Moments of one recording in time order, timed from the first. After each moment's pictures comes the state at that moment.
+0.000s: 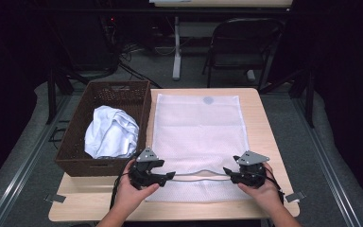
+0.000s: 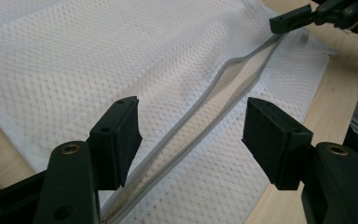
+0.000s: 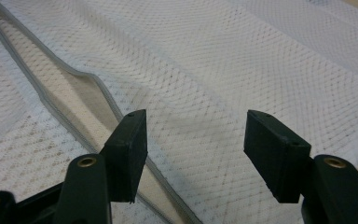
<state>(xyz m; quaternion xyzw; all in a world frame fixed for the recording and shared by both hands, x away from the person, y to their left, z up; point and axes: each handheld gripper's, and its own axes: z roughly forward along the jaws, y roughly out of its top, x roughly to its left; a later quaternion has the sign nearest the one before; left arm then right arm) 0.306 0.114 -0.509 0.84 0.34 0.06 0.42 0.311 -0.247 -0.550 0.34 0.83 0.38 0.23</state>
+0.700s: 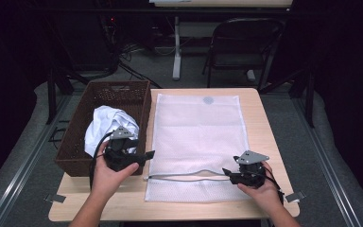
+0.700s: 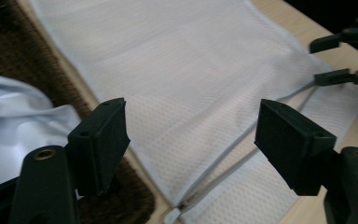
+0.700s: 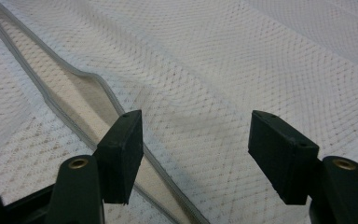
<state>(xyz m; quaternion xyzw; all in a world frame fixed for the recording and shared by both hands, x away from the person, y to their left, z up) 0.333 0.169 -0.447 0.81 0.41 0.11 0.40 0.312 -0.246 -0.550 0.35 0.83 0.38 0.22</state>
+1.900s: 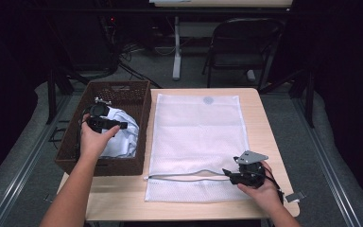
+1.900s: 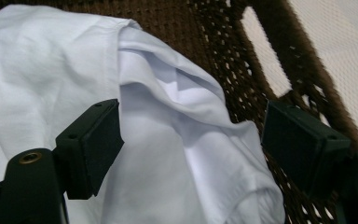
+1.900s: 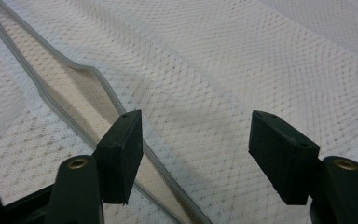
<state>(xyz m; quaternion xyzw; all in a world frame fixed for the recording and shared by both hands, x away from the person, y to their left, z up) 0.454 0.243 -0.468 0.74 0.59 0.12 0.29 0.314 -0.246 -0.553 0.35 0.83 0.37 0.21</state>
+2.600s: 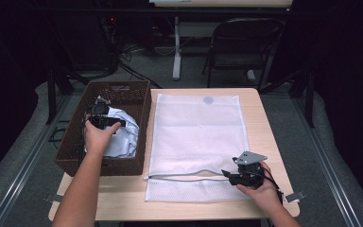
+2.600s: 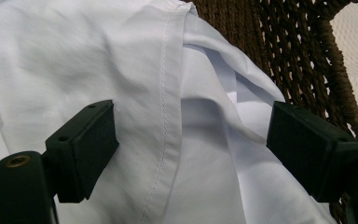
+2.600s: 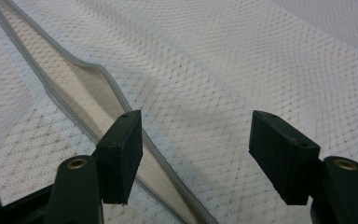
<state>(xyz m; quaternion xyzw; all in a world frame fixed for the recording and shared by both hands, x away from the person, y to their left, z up) 0.483 0.251 -0.495 0.72 0.64 0.12 0.25 0.314 -0.244 -0.555 0.34 0.84 0.37 0.21</state>
